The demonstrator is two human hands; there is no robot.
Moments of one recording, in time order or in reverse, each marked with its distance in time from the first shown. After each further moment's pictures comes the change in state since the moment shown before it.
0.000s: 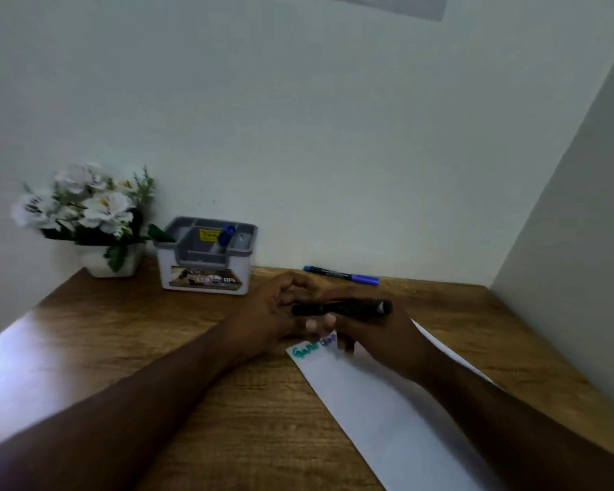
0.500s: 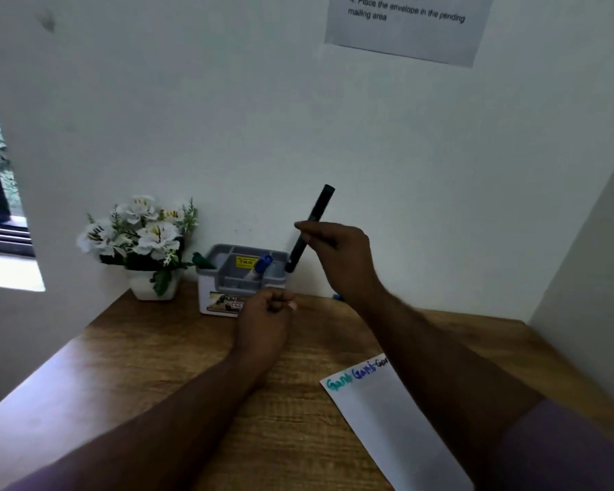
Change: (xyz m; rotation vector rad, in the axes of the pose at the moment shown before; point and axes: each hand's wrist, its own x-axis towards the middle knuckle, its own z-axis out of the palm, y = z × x) left_hand 0.013 -0.009 -0.030 0.084 0.682 -0.009; right_hand 0.128 -0.058 0.051 -0.220 0.349 -0.365
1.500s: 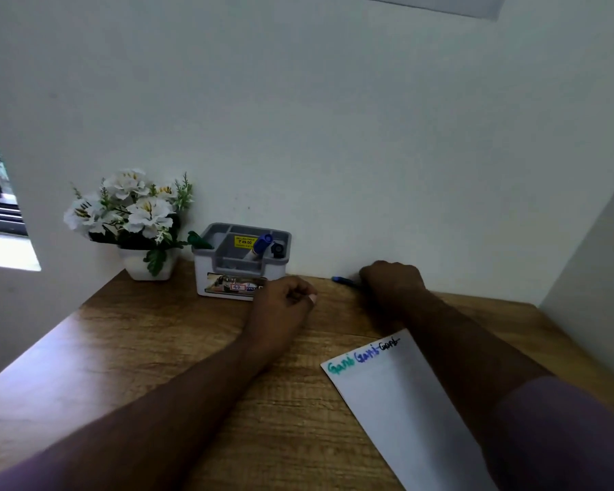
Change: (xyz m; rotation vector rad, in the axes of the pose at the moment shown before) left_hand -0.002 0.001 0.007 0.263 -0.150 0.185; right_hand -0.019 0.085 -0.044 -1.222 -0.745 0.216
